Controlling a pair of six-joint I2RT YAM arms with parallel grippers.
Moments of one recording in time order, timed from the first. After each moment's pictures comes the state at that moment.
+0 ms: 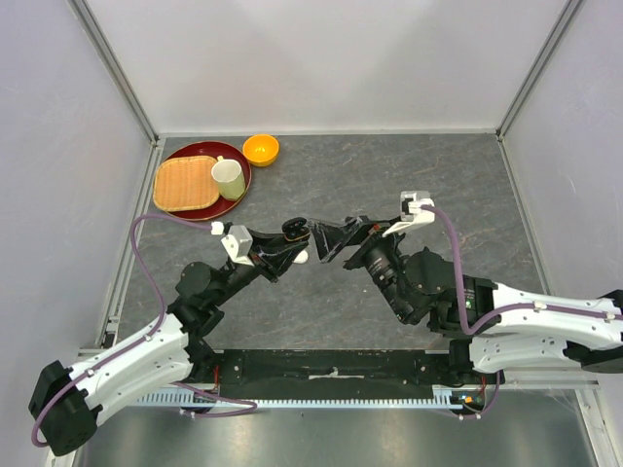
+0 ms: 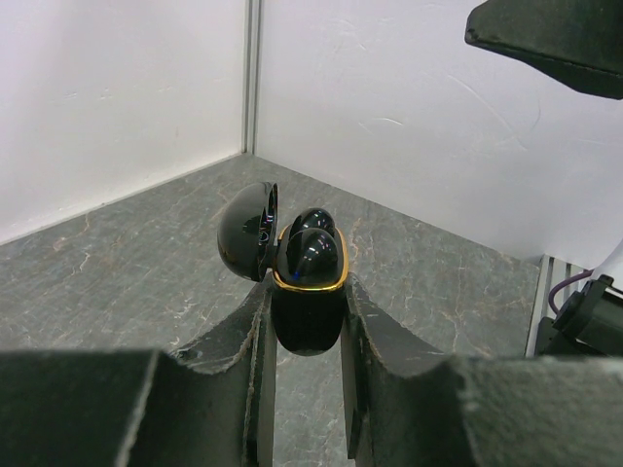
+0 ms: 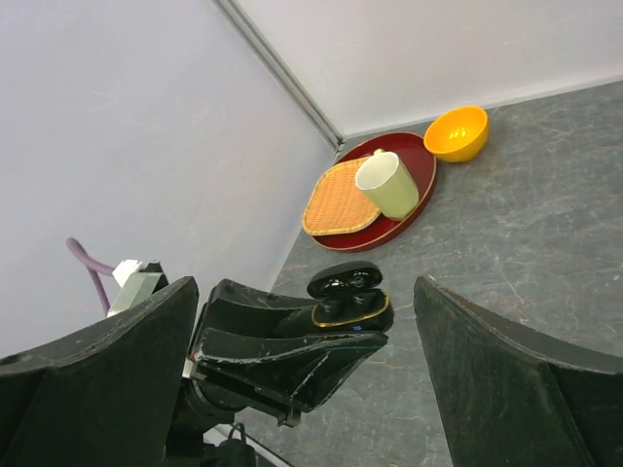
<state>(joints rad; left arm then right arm) -0.77 0.71 0.35 0.68 0.19 -0.18 1.44 1.05 1.14 0.01 0.94 0.56</state>
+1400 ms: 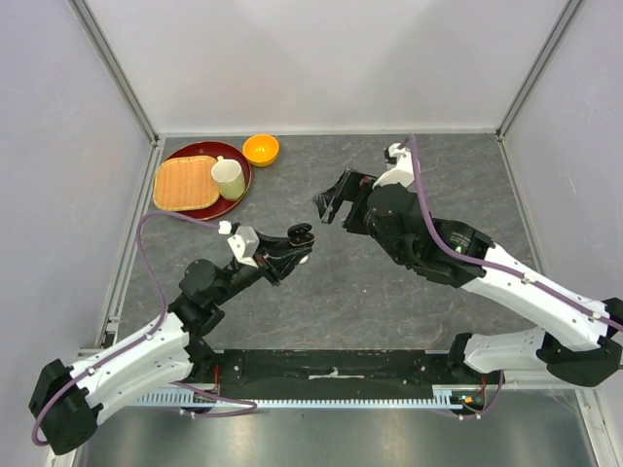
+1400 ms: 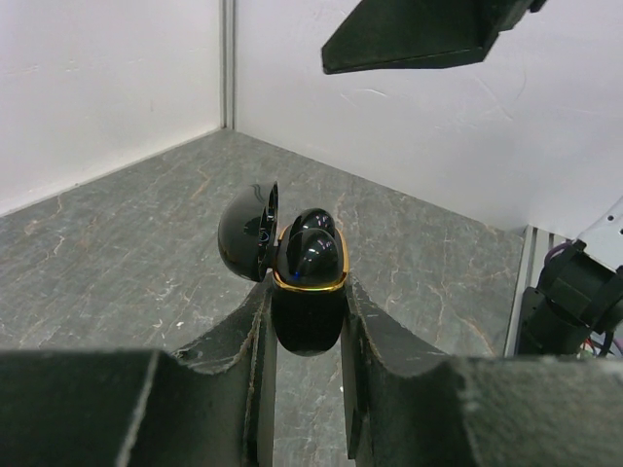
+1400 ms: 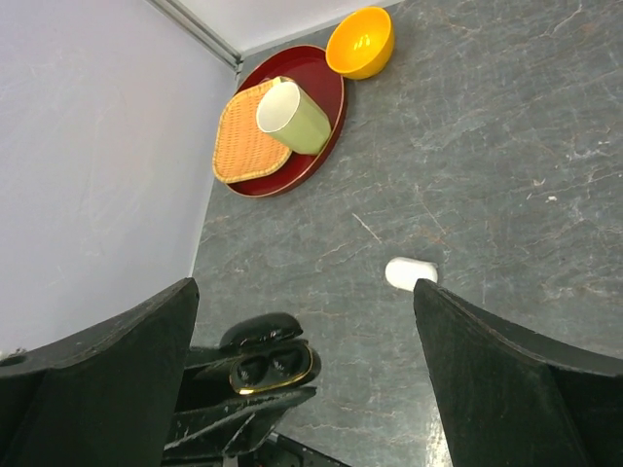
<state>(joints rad) -0.77 0.73 0.35 0.64 0.23 -0.17 1.07 1.21 1.44 -0.58 0.60 0.88</state>
